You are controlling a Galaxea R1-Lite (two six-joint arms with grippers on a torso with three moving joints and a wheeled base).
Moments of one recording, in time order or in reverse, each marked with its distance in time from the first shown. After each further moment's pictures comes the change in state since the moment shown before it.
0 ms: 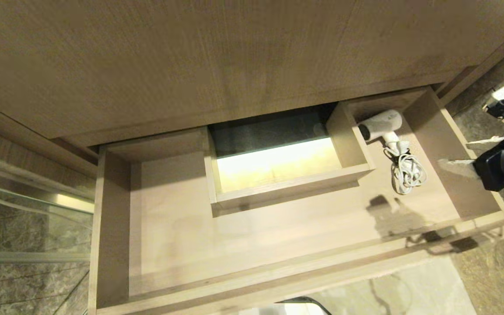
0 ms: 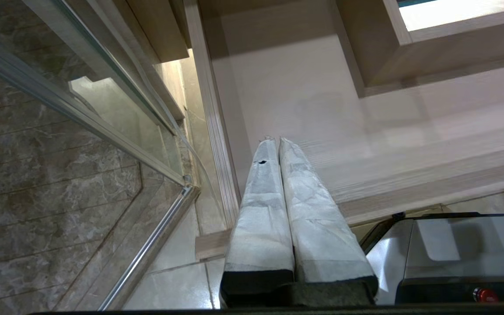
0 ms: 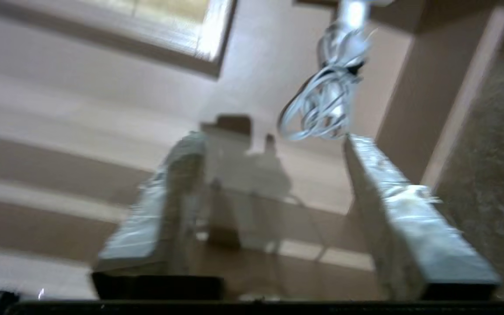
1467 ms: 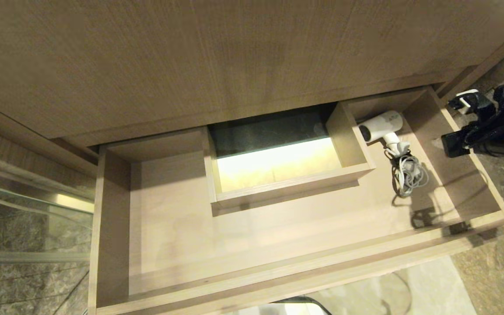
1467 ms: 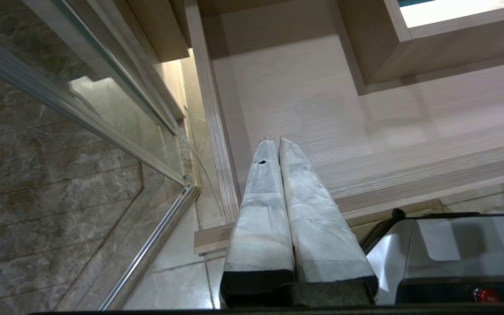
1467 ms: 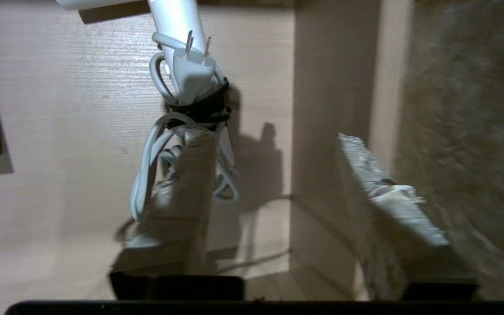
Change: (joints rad) left arm 0.000 0.000 0.000 0.000 0.000 0.000; right arm -0.180 0.555 -0.320 -0.279 -0.125 0.101
